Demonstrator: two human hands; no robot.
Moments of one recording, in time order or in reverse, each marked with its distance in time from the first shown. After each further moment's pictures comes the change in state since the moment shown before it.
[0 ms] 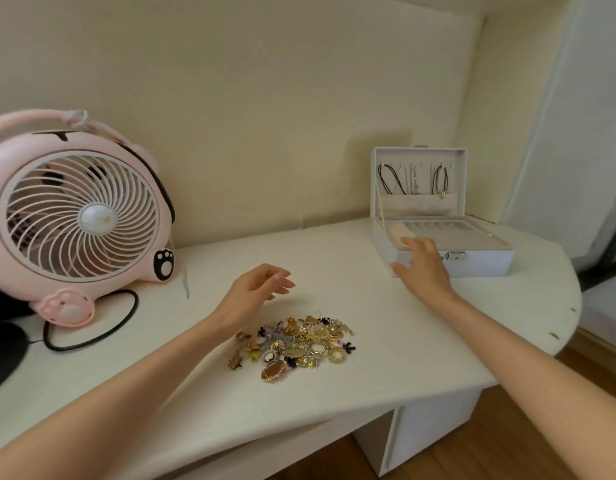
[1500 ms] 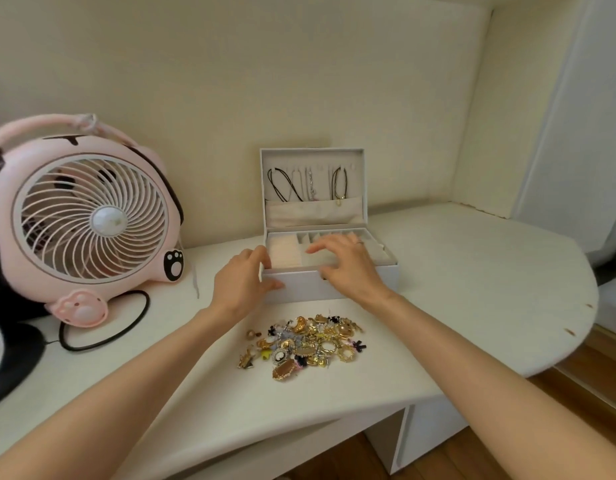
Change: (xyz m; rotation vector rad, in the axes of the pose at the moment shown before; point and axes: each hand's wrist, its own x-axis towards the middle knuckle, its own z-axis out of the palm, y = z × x) left_hand 0.023 -0.011 -0.021 0.813 0.275 0.044; right_hand -0.030 -0.105 0.047 0.201 -0.142 -0.421
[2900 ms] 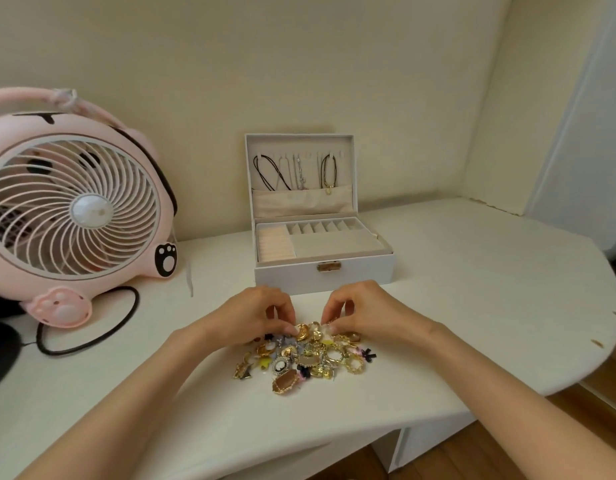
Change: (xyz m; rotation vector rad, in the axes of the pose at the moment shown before) left_hand -0.021 0.000 -0.004 -0.257 -0.555 0.294; right_hand -0.036 0.006 -0.010 0.039 -0.491 0.107
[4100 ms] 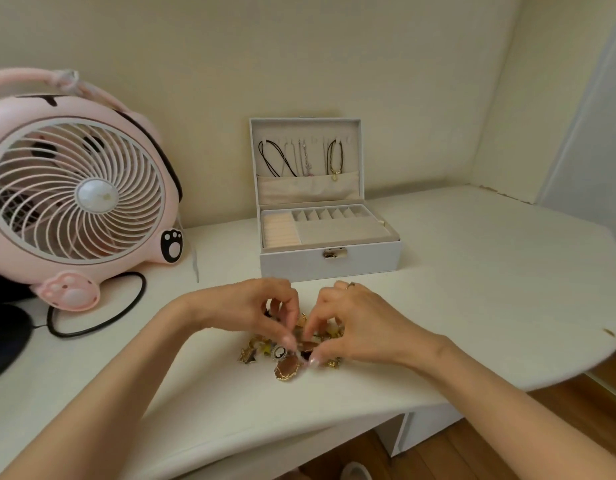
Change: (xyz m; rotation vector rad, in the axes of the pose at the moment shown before) left_hand -0.024 0.028 -0.026 -0.192 -0.244 0.006; right_hand -0.026 -0.037 0.017 -0.290 -0.022 -0.222
